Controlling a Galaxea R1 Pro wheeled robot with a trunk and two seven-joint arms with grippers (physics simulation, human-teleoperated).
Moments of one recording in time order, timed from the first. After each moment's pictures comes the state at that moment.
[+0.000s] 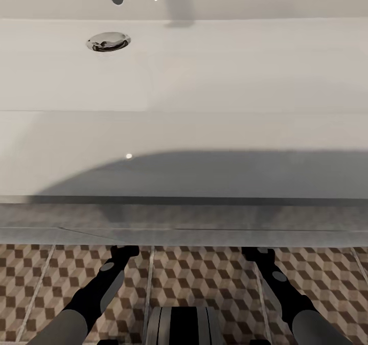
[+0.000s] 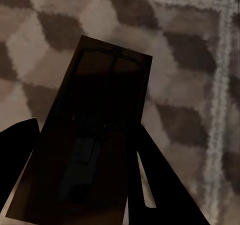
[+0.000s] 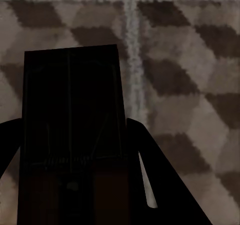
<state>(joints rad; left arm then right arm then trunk) -0.58 0.04 -0.25 -0.67 0.35 -0.03 0.16 -0.60 -0.08 -0.03 -0.48 -0.05 -0.23 -0.01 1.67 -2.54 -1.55</state>
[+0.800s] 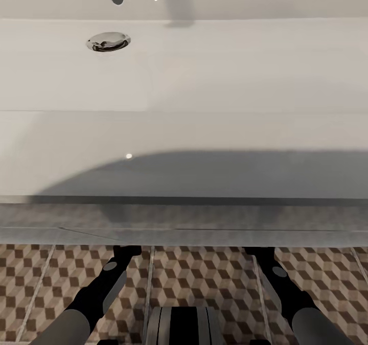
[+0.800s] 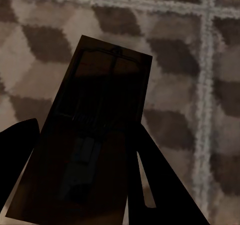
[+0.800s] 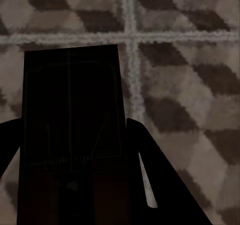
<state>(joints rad) -0.58 0.03 -0.25 -0.68 0.29 -0.03 0.16 -0.60 -0.08 -0.03 -0.54 -0.05 -0.24 -0.01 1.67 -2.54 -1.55</state>
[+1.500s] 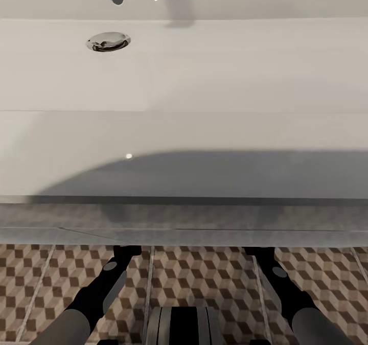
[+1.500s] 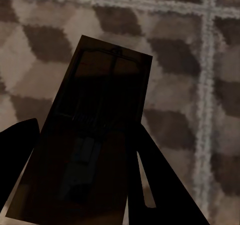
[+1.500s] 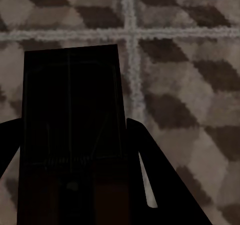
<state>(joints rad) -0.58 0.03 -0.25 -0.68 0.29 -0.03 0.16 -0.60 -0.08 -0.03 -0.53 -0.05 -0.23 -0.01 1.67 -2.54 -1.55</state>
